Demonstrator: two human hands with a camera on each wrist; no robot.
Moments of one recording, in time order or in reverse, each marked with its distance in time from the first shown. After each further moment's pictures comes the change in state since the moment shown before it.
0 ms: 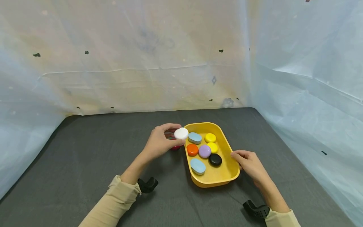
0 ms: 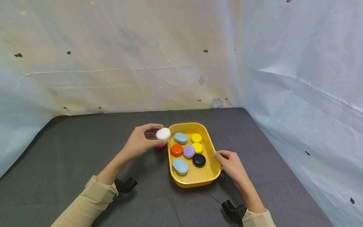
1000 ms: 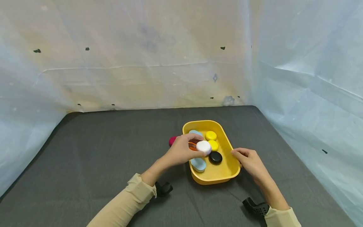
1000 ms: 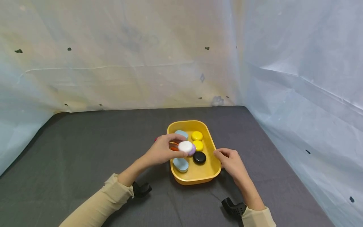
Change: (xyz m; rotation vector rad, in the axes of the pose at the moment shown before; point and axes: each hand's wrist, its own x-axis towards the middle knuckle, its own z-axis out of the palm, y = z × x) left_hand 0.001 0.010 0.060 -0.082 -0.234 0.041; right_hand 0.001 -0.003 -0.003 -0.012 0.004 -0.010
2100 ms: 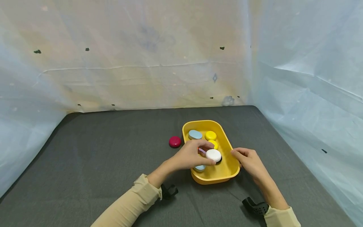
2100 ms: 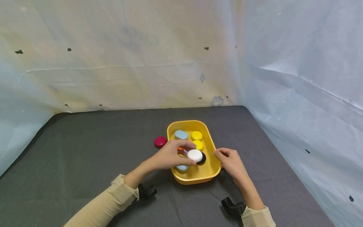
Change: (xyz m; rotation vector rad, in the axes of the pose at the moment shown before) left_hand 0.004 0.007 0.021 0.069 -0.164 0.066; right_hand -0.001 0.000 0.001 0.015 0.007 -0.002
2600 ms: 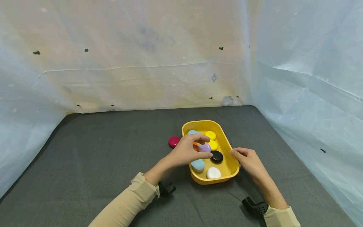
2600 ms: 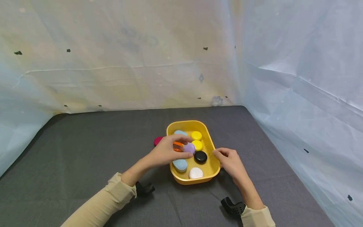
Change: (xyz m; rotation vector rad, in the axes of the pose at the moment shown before) left_hand -0.004 0.000 -0.016 -0.035 0.091 -0.002; right_hand 0.002 -0.001 0.004 -0.008 -0.003 -0.013
